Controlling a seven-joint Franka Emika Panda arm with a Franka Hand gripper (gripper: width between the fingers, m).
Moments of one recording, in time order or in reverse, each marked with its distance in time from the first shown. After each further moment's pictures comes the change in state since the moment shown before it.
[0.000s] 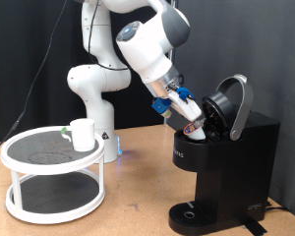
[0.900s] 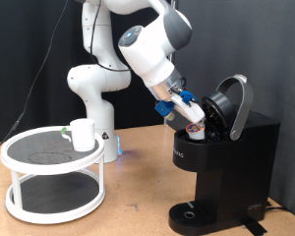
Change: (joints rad) arm 0.000 0.013 0.008 0.005 0.051 -0.035 -0.037
